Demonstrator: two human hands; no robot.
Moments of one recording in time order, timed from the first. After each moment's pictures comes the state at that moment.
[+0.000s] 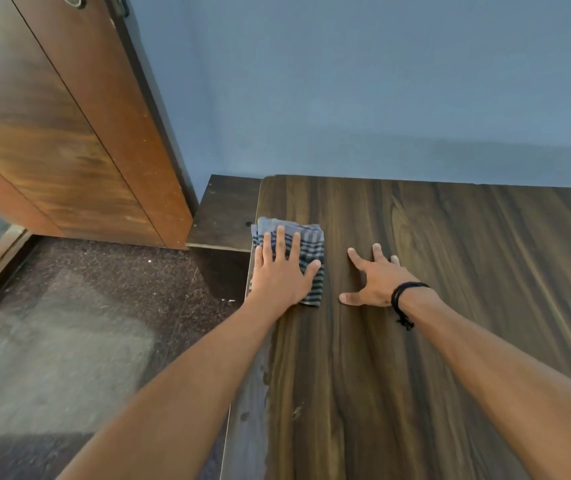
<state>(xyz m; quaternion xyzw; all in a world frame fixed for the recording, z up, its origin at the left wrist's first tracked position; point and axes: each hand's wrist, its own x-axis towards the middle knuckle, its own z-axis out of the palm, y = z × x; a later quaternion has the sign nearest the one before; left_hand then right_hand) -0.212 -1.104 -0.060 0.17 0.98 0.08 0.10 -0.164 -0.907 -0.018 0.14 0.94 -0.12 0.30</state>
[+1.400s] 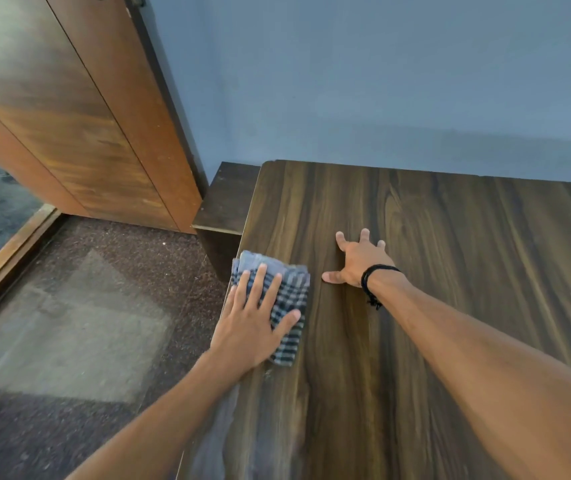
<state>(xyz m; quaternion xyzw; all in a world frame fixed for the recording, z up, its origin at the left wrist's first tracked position) -0.084 -1.149 -0.082 0.16 0.98 0.07 0.04 -0.164 -0.906 -0.026 0.11 0.95 -0.12 0.25</state>
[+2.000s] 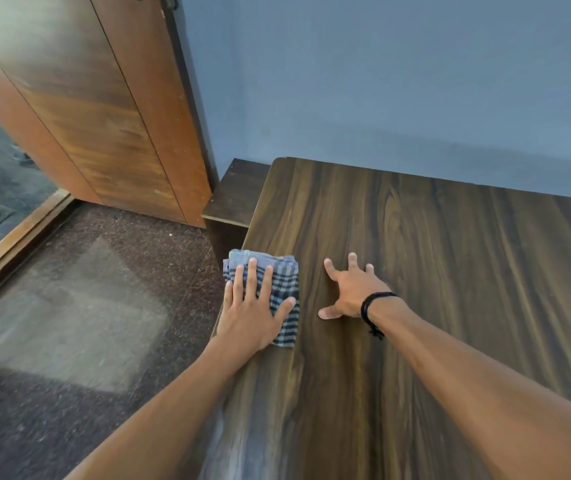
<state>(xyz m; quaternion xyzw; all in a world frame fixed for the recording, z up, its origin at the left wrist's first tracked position) -0.051 -1.139 -0.064 0.07 0.99 0.06 0.09 -0.091 -0.926 -0.020 0.02 0.95 -0.06 0.32</state>
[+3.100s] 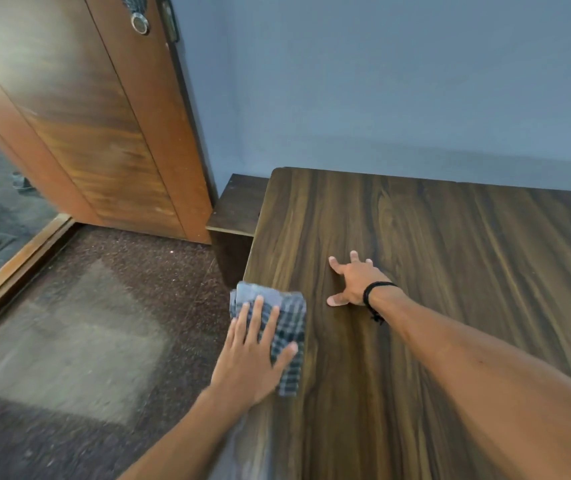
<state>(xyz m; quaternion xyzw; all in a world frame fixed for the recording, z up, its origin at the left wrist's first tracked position) 0.037 -1.180 -0.076 0.16 0.98 0.08 0.06 -0.078 -0.932 -0.019 0.03 0.96 -0.05 0.29</state>
